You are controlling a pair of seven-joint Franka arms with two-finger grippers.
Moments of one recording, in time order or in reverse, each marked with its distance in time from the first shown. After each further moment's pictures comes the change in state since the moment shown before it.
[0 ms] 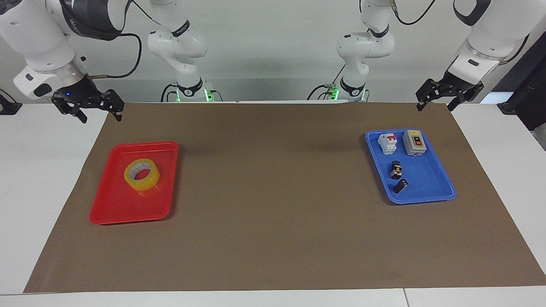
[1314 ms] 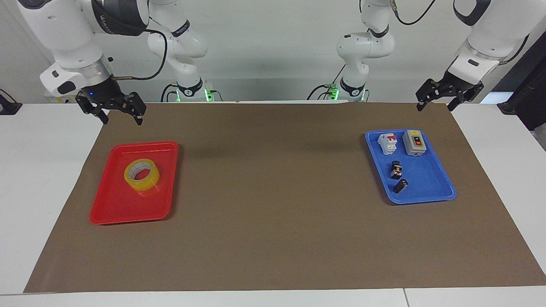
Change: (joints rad) left arm 0.000 0.000 0.000 0.000 0.000 0.000 0.000; right arm -0.017 0.000 0.098 0.011 0.011 0.022 0.214
